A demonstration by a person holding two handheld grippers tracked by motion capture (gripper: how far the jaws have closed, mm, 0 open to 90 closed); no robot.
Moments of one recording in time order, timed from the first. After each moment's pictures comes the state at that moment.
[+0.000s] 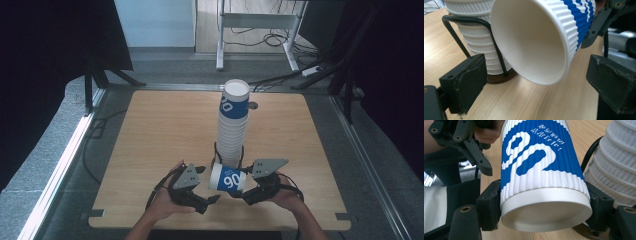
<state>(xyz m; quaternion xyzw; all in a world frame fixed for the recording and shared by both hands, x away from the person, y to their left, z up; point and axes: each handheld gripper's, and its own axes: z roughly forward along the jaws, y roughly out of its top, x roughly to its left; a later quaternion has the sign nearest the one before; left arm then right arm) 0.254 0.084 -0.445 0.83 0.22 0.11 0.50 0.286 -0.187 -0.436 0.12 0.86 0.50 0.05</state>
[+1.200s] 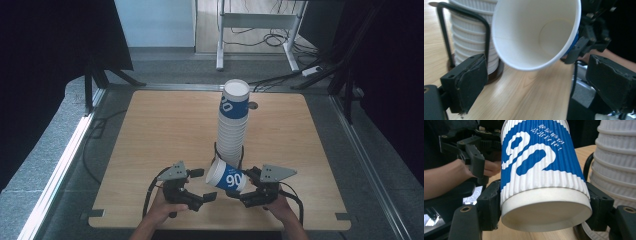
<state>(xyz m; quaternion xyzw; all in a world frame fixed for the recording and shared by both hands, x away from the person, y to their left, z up) 0.258 0.102 -0.454 0.77 0.26 -0.01 0.58 0.278 -0.192 -0.467 0.16 0.76 0.62 0.04</state>
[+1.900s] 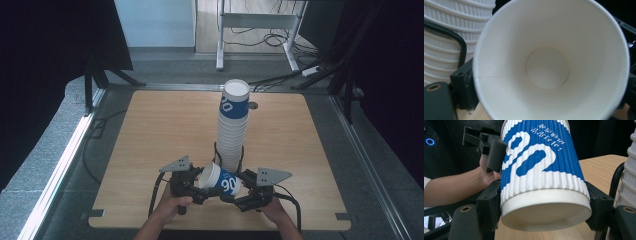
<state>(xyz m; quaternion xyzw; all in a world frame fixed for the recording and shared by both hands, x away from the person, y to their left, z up) 0.273 0.089 -0.454 0.73 0.25 -0.08 0.64 0.273 -0.177 -0.471 0.12 0.74 0.66 0.01</state>
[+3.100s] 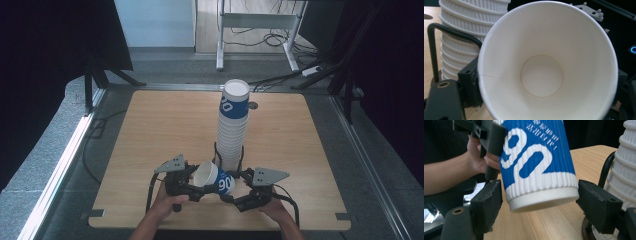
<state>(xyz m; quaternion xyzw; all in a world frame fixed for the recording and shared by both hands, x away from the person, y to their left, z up) 0.274 0.102 -0.448 0.74 0.25 -0.03 0.63 0.273 -0.175 -0.470 0.14 0.77 0.62 0.05</state>
